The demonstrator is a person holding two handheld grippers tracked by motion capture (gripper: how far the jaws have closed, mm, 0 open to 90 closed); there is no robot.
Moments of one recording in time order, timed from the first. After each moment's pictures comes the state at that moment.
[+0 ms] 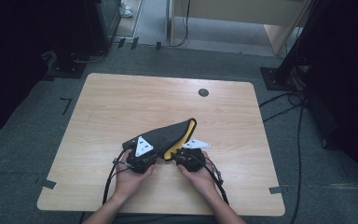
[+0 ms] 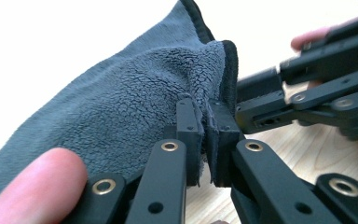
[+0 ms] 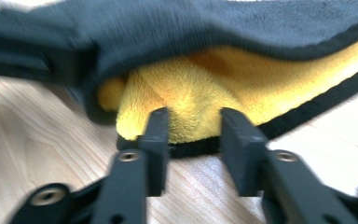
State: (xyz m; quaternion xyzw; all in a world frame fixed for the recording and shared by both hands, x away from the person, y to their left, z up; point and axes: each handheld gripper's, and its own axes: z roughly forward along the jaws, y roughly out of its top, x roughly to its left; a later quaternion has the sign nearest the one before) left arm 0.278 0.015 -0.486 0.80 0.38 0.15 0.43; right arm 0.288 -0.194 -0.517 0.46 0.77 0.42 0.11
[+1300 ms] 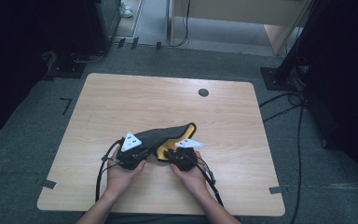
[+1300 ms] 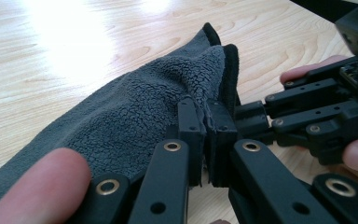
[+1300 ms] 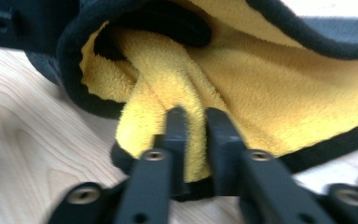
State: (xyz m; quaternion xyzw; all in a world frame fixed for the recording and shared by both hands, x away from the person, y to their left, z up) left arm 0.285 0.045 -0.471 0.78 0.39 0.14 0.46; right arm 0.291 -0.169 -0.517 0.47 0.76 0.44 0.10
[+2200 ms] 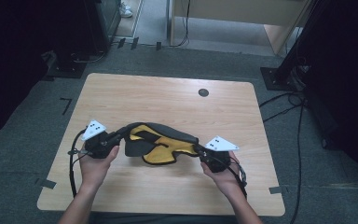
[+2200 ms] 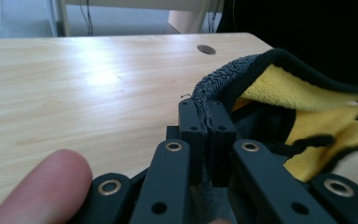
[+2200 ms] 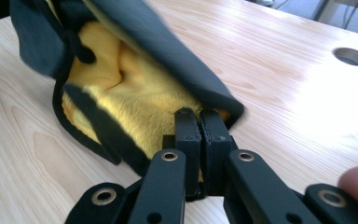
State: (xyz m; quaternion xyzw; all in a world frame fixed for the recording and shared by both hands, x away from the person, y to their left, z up) left arm 0.295 0.121 -0.422 0.71 0.44 0.17 0.52; right arm 0.257 -0.255 -0.449 0.40 0.77 0.44 0.21
